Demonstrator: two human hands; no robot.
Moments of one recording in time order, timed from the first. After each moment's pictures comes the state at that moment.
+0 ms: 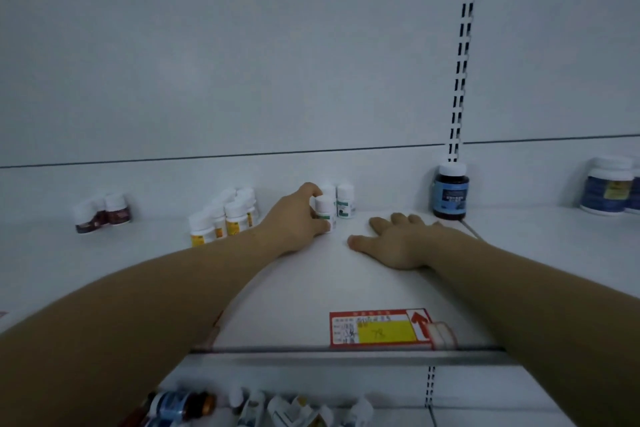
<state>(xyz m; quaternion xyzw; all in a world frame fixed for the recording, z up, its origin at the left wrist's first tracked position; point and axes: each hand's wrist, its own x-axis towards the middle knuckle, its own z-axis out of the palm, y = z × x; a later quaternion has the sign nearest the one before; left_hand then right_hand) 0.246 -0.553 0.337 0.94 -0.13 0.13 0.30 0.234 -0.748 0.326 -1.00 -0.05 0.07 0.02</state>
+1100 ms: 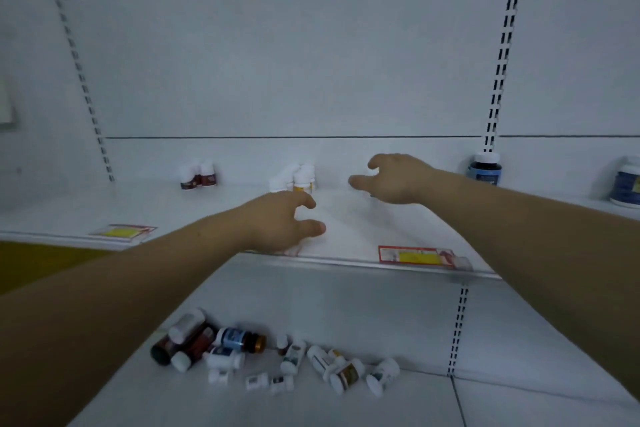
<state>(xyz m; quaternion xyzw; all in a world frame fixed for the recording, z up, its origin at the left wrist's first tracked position) 0.073 -0.475 0.367 0.99 -0.06 0.05 0.14 0.165 -0.679 0.389 -0.97 -0.17 -0.09 0.13</state>
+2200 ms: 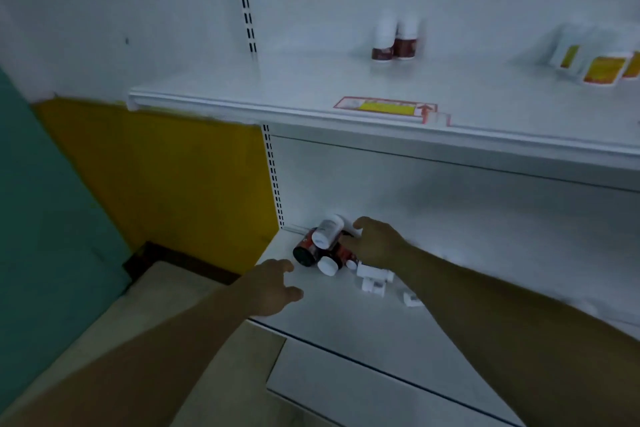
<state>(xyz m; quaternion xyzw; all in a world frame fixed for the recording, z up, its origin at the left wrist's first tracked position) 0.034 -0.098 0.072 0.94 0.14 -0.18 0.24 0.158 -0.283 0.086 -0.93 -0.20 0.17 0.26</state>
